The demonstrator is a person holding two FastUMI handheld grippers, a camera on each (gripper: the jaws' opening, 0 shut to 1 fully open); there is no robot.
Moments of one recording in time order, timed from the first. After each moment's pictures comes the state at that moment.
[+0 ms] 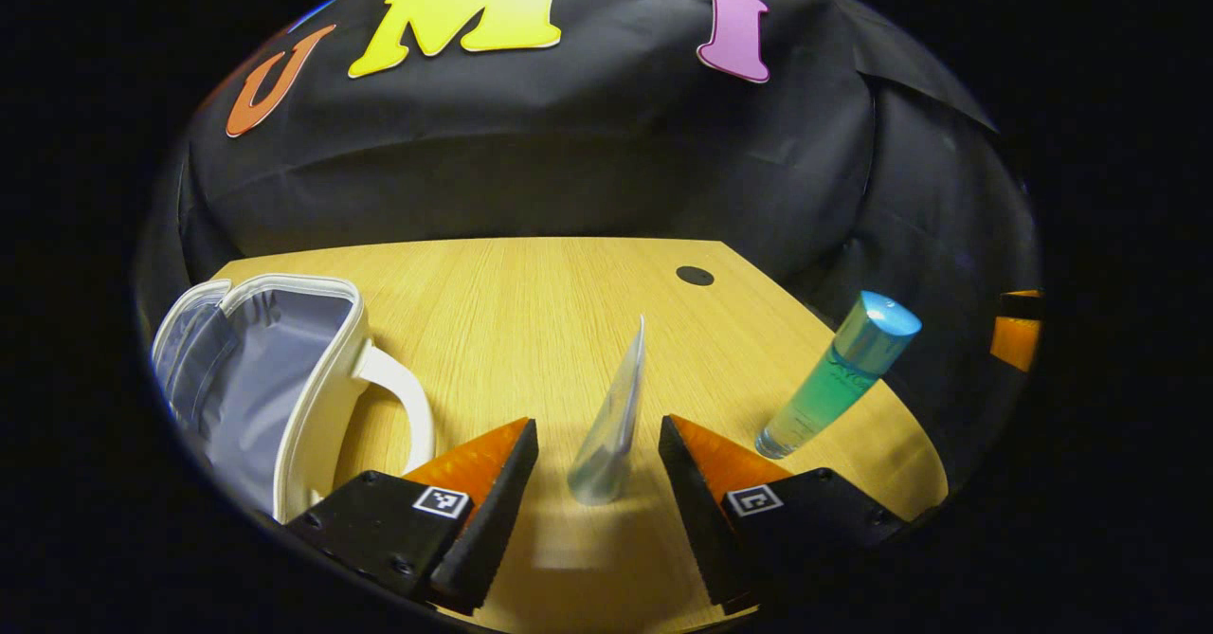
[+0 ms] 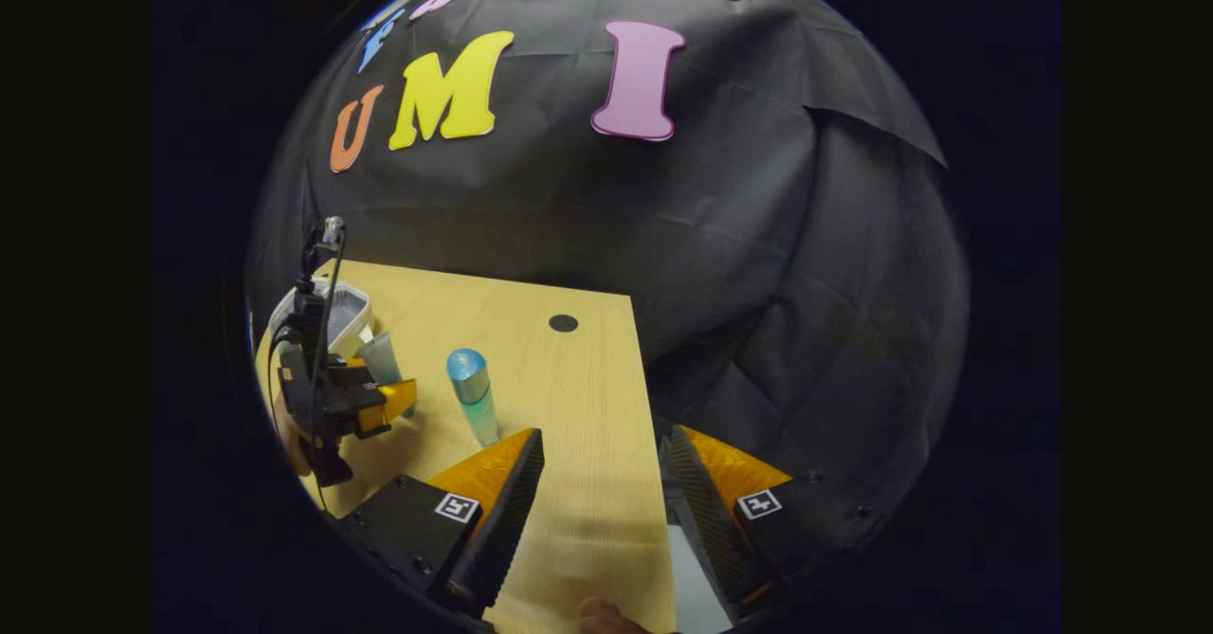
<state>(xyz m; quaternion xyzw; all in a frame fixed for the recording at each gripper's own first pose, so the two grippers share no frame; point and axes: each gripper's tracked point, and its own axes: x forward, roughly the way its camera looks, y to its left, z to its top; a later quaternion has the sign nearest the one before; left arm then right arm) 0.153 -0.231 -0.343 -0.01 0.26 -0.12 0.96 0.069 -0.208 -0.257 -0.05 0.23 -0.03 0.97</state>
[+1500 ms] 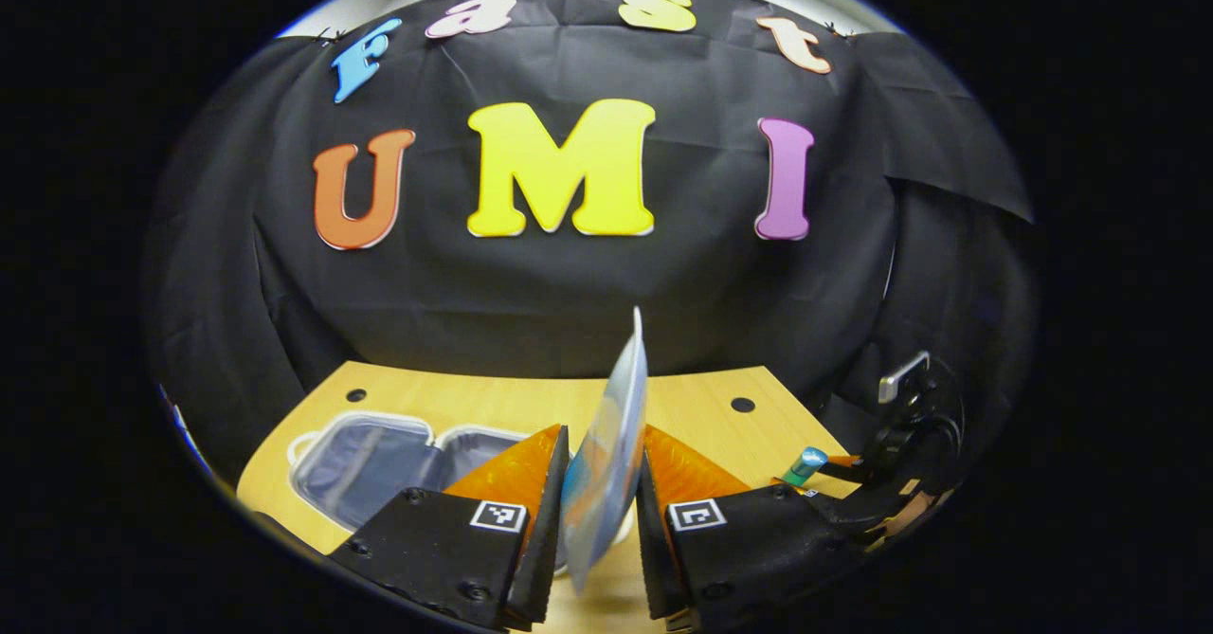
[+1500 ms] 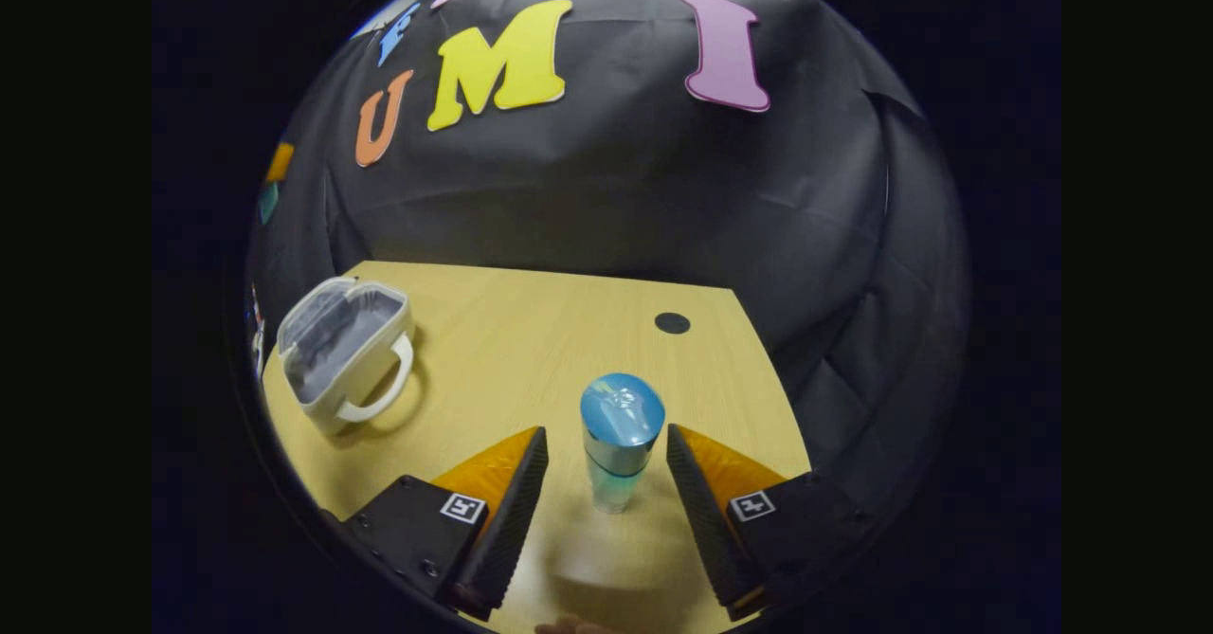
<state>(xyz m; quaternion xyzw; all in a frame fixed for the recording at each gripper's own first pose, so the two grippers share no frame) 0.078 -0.076 -0.078 0.00 0.13 -0.04 0.99 0.163 -0.076 -0.334 -0.03 0.22 0.05 0.97</state>
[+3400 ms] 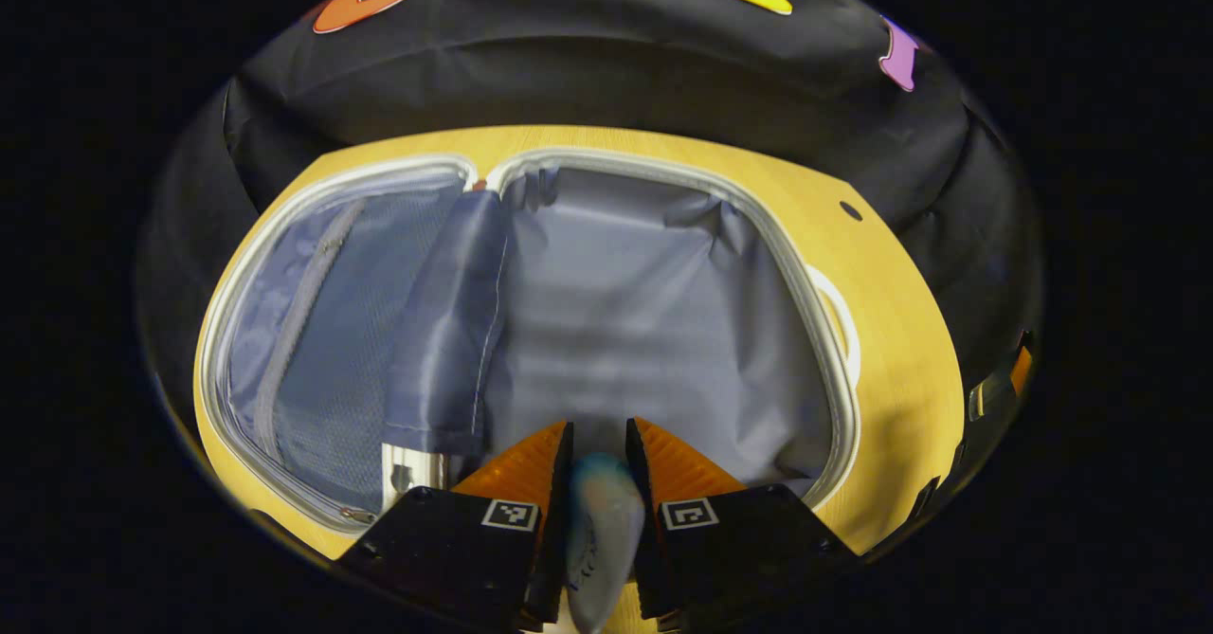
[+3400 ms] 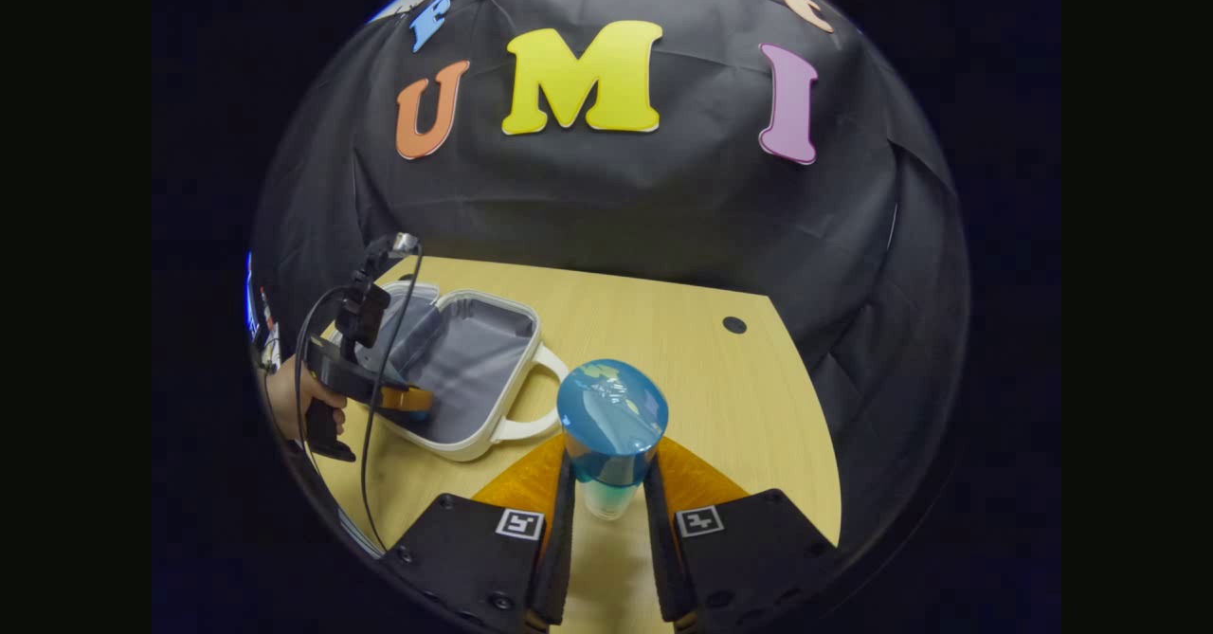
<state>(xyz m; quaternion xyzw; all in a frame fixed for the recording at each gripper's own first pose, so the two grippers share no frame) 0.084 0.058 -0.368 -0.03 0.47 -0.06 0.88 0.051 0.081 -0.256 -0.04 0.25 0.07 0.96</state>
